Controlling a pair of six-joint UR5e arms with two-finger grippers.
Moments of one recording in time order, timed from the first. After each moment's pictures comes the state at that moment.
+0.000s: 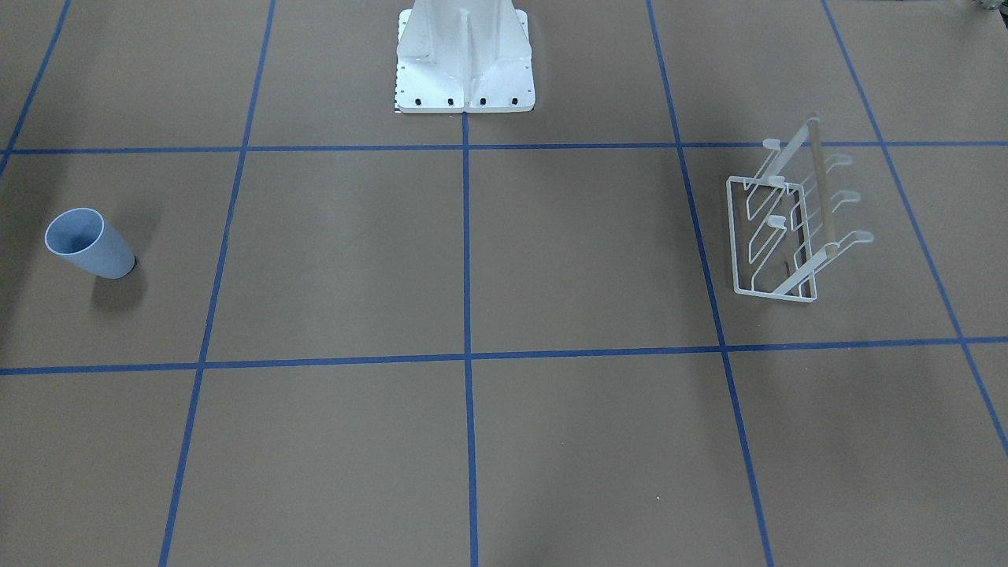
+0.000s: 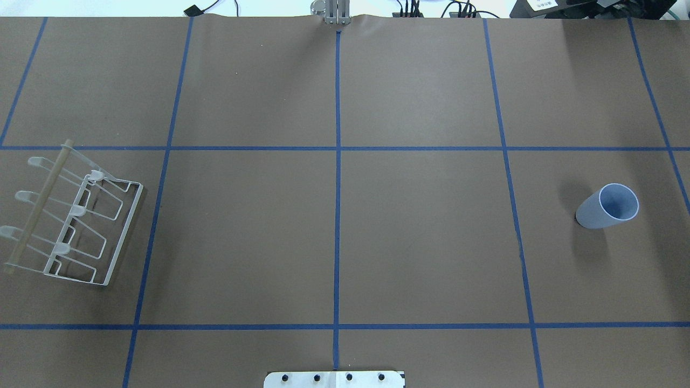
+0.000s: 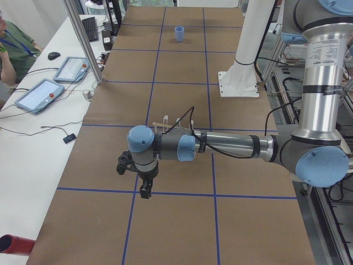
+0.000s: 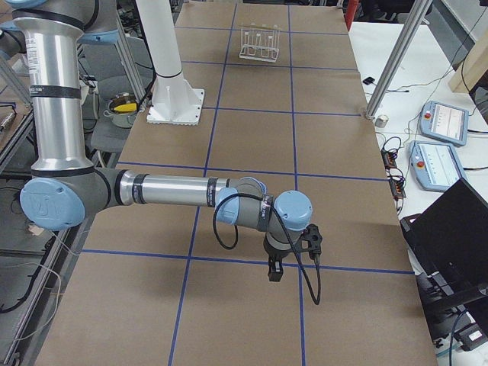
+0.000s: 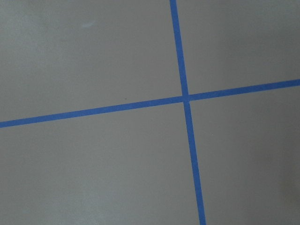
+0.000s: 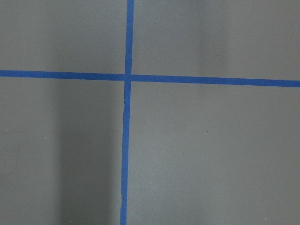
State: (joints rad) left arm -1.56 -1.57 -1.65 -1.52 -2.29 0.12; right arm 1.62 -1.55 1.56 -1.71 2.34 -0.16
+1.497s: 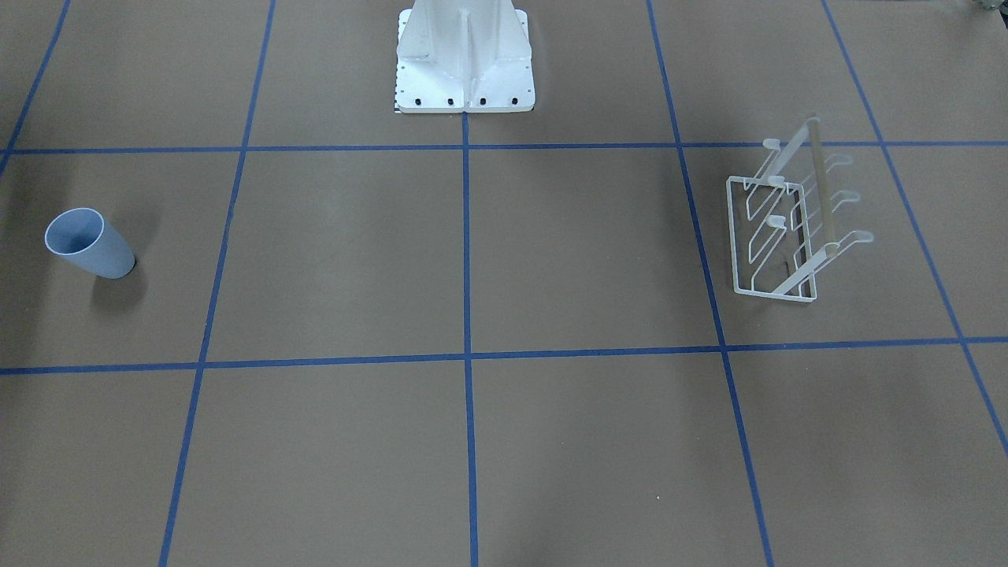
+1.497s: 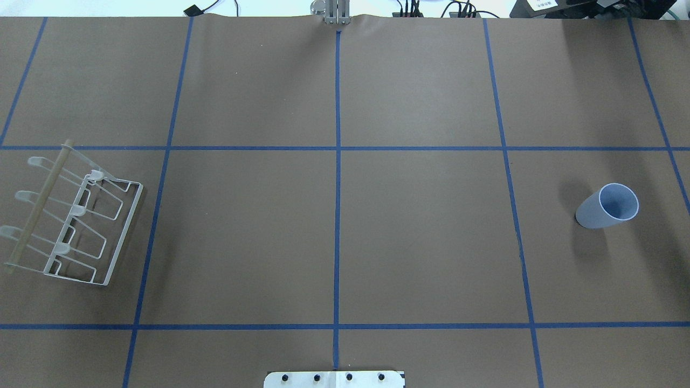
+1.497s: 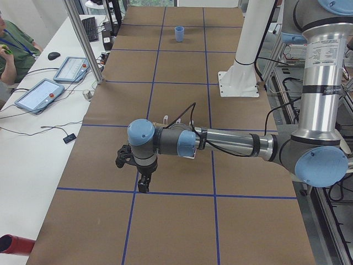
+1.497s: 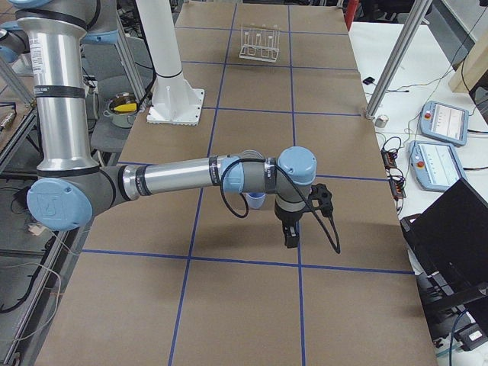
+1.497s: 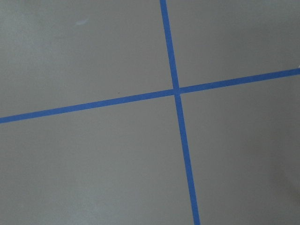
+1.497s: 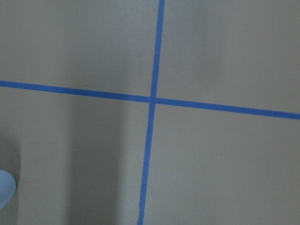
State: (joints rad) left arm -1.55 -1.57 -1.68 -1.53 -2.29 0.12; right arm 1.58 -1.53 1.73 -1.71 2.35 -0.15
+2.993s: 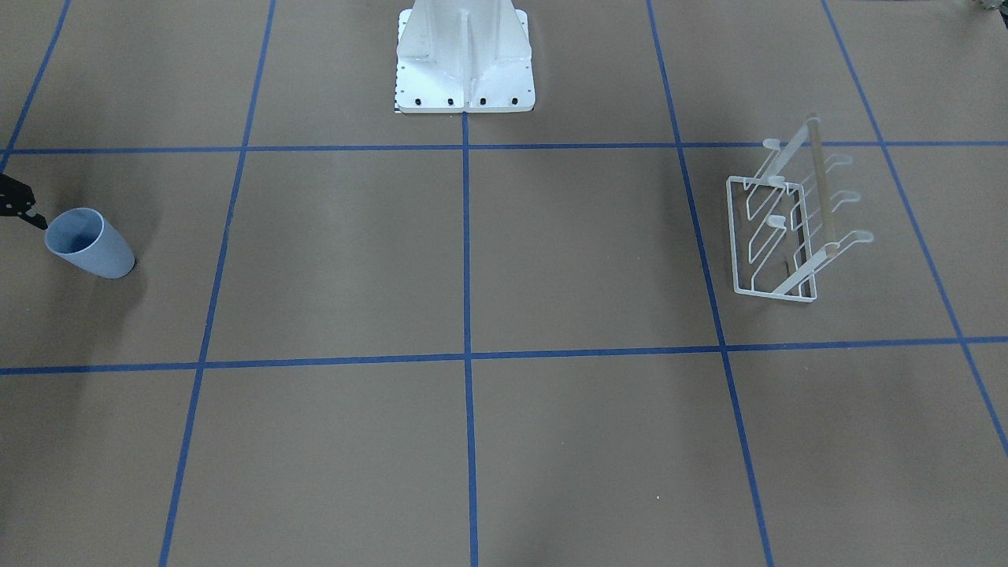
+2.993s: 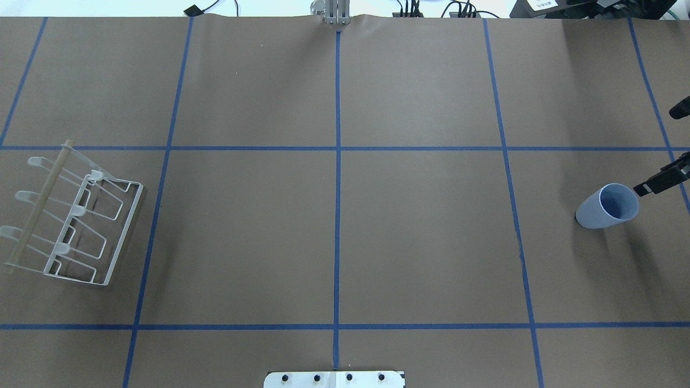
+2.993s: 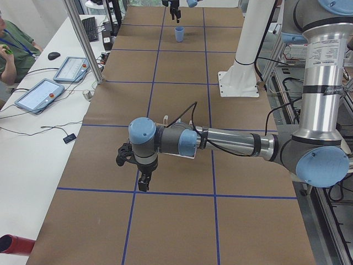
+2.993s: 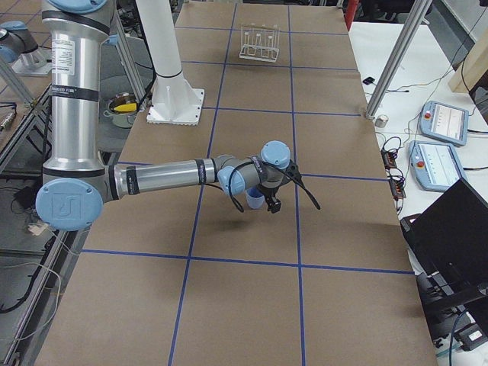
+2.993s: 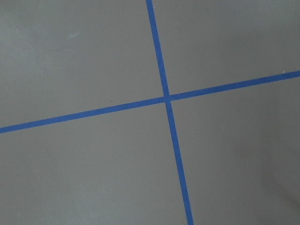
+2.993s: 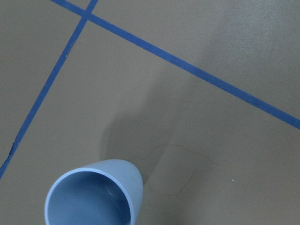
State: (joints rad) left arm -1.55 -1.57 -1.69 -1.53 -2.29 0.12; right arm 1.19 -1.64 1.75 -1.29 2.42 0.02
